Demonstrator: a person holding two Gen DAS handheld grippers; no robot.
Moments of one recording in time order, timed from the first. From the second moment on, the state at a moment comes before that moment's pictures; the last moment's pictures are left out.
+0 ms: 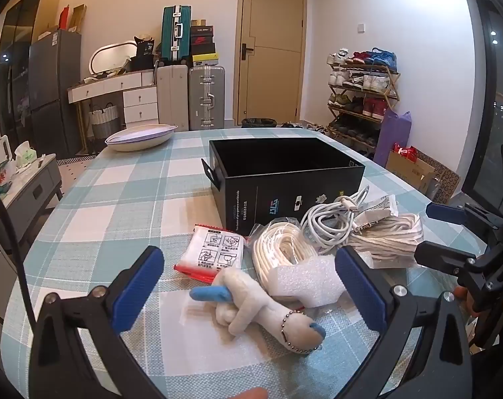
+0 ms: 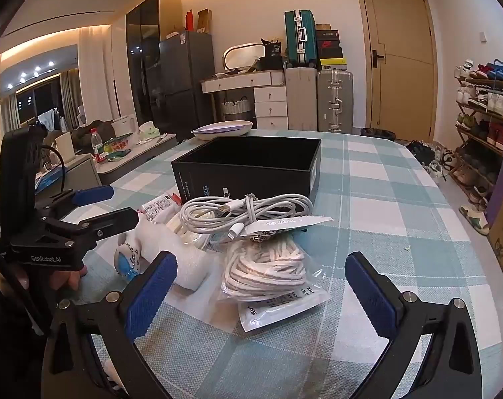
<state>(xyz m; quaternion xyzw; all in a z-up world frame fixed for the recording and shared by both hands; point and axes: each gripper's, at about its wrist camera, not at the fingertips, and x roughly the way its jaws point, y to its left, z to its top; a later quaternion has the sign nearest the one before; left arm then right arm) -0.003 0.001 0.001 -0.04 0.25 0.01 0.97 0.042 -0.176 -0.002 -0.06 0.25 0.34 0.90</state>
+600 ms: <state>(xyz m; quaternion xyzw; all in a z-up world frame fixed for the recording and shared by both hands) -0.001 0.004 0.000 -0.04 0.26 0.01 0.96 0.046 -0.177 -0.004 -0.07 0.27 0.34 0.90</state>
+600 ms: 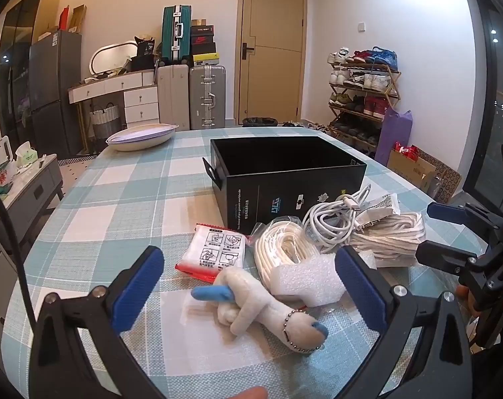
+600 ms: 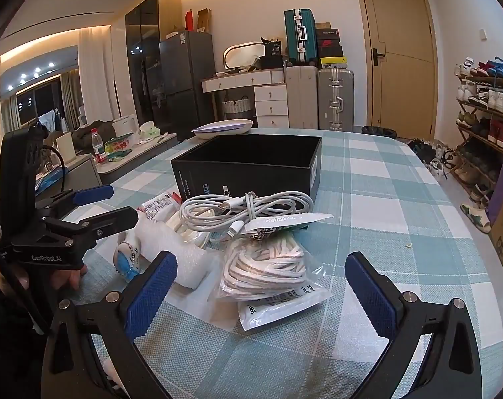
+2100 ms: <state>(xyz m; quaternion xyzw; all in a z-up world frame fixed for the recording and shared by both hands) -0.002 0.001 -0.001 -0.03 0.26 0.02 0.96 0.047 -0.174 -0.008 -0.06 0.27 0.35 0.90</state>
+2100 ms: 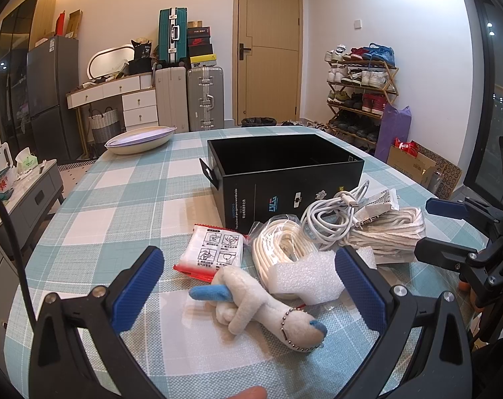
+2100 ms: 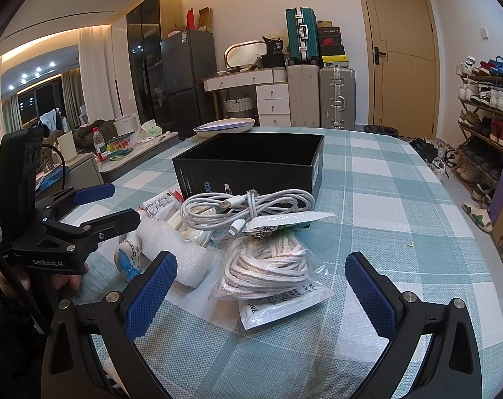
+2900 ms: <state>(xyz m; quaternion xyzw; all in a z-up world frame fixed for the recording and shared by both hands) -0.002 -0.003 -0.001 -0.02 0.27 0.01 0.96 0.053 -0.171 -0.006 -0.08 0.29 0.34 0.89</state>
